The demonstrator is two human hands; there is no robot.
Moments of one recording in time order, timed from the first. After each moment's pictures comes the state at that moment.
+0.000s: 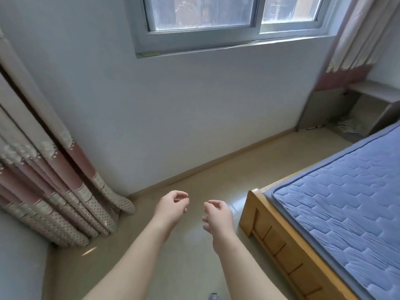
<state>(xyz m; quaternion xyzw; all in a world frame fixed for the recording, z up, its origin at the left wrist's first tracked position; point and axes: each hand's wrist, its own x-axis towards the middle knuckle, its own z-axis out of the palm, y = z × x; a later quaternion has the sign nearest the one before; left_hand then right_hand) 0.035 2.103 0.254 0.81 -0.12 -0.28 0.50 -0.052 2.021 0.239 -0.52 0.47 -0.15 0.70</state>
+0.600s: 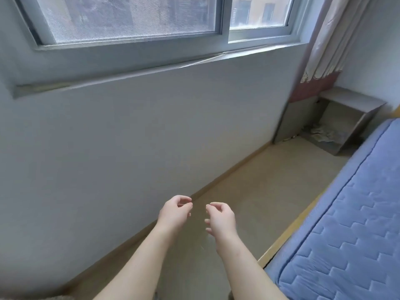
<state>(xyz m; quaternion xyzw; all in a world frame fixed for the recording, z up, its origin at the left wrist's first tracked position) 0.291 1.737 0.236 0.79 -0.19 -0.35 0.47 0.190 1.670 0.228 -0.50 0.52 -0.22 0.65</state>
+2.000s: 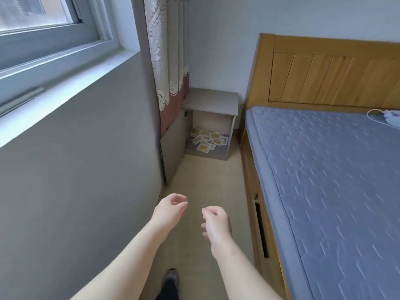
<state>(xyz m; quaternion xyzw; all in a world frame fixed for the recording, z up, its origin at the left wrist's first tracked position) 0.369 0.829 0.221 0.65 -0.50 -0.51 0.26 0.251 0.872 0.213 -0.23 0.70 -0.42 0.52</state>
